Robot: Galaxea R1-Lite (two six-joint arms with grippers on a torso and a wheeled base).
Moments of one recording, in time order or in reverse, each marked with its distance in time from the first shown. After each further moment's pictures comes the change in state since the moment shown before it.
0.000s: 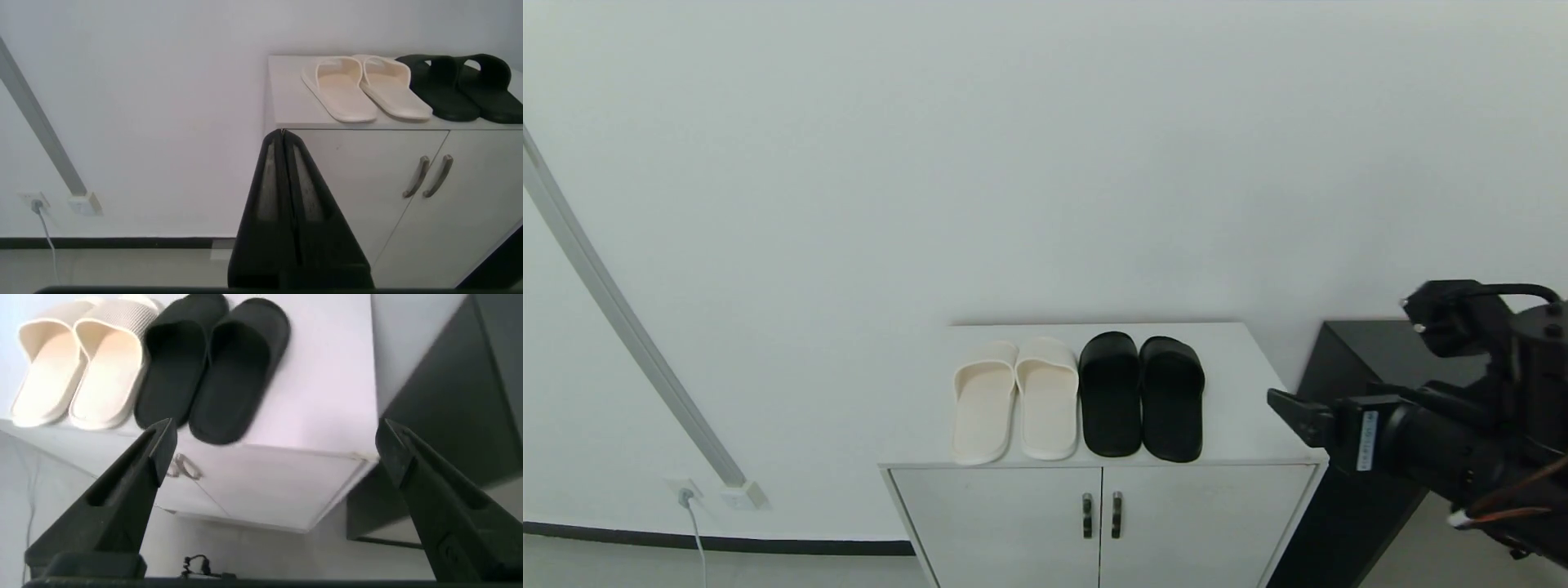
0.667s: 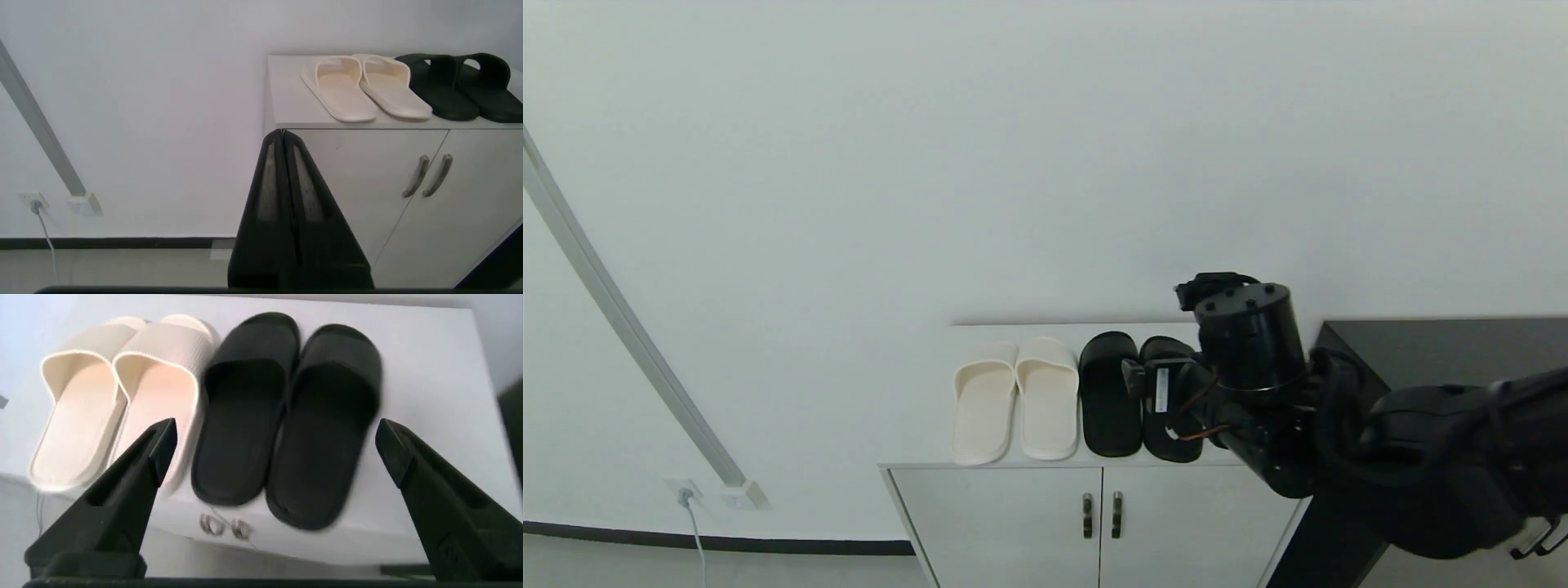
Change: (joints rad) left arm 0.000 0.000 0.000 0.000 -0.001 0.002; right arm 0.058 0.503 -0.367 -0.150 -0.029 0.020
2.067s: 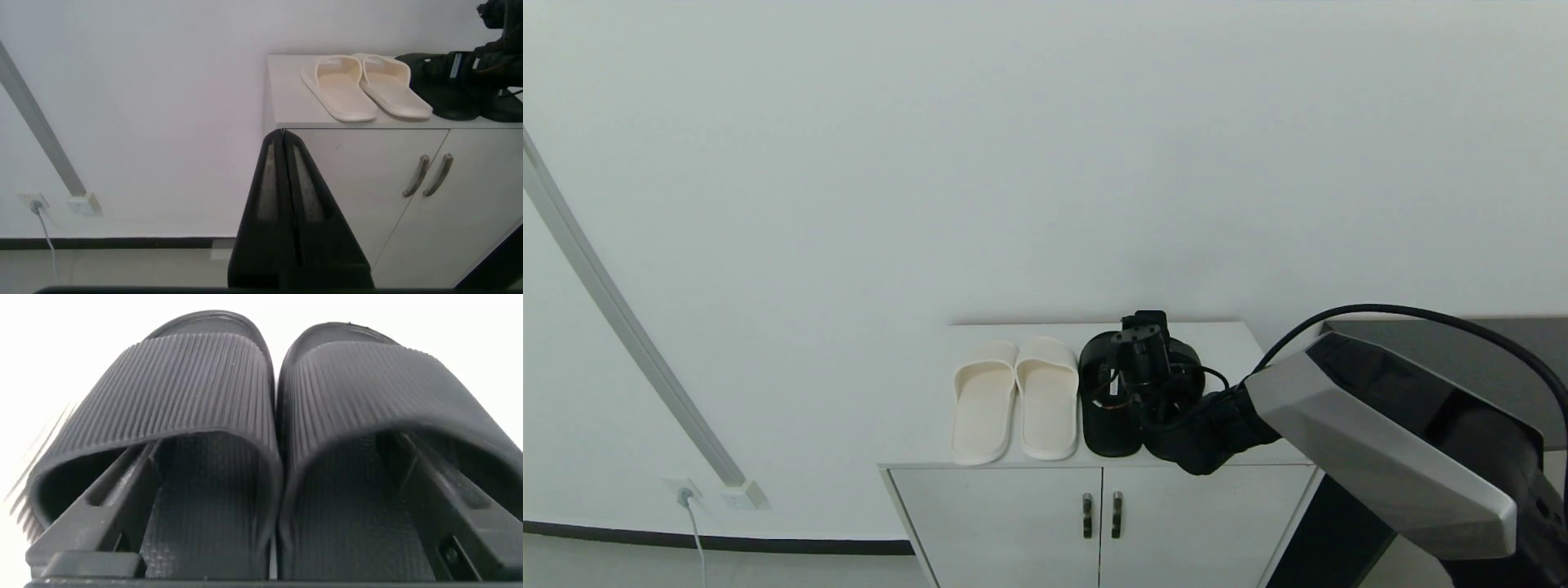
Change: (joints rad) left arm 0.000 0.000 0.000 0.000 0.000 0.001; right arm -0.154 0.613 -0.533 -0.100 -0.096 -0.041
